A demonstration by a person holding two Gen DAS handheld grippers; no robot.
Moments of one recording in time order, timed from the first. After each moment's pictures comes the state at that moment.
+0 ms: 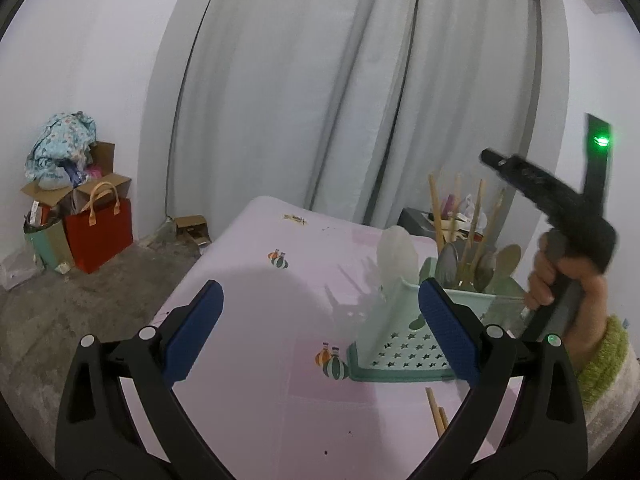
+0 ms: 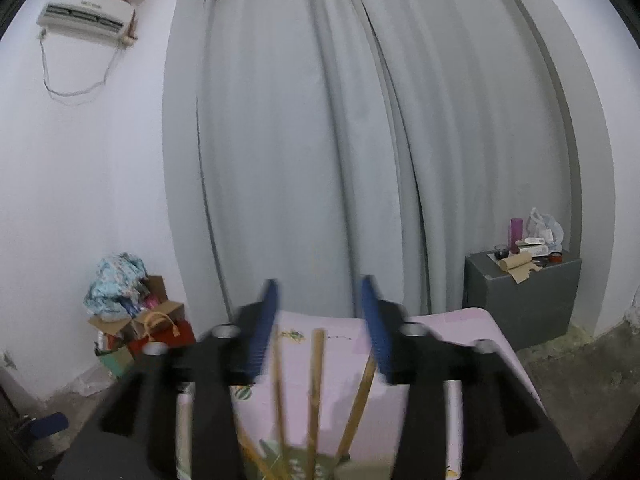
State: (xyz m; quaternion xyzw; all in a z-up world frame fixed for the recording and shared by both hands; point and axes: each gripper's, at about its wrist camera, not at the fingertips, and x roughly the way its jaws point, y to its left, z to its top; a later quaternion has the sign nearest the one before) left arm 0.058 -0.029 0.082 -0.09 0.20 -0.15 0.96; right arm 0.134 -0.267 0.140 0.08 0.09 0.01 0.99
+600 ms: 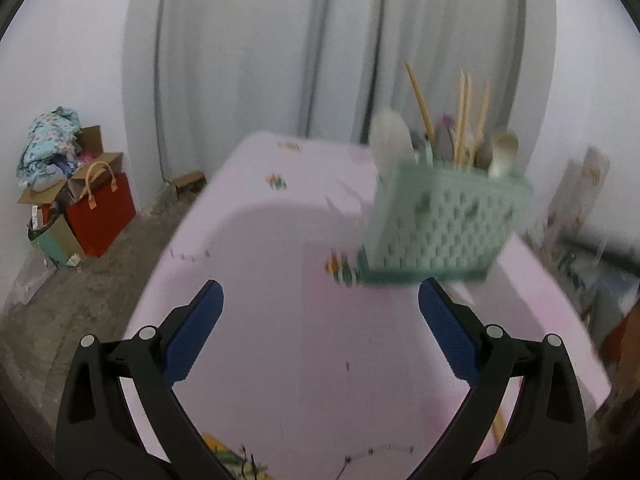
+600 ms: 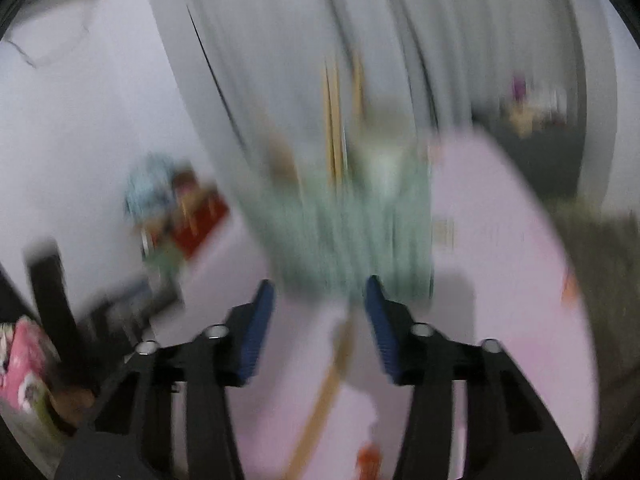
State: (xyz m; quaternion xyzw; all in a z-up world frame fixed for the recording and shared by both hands) left arm 0.035 -0.041 0.042 0.01 0.31 -0.18 0.93; right arm 0.001 -0.258 0.047 0.15 0.38 0.06 0.91
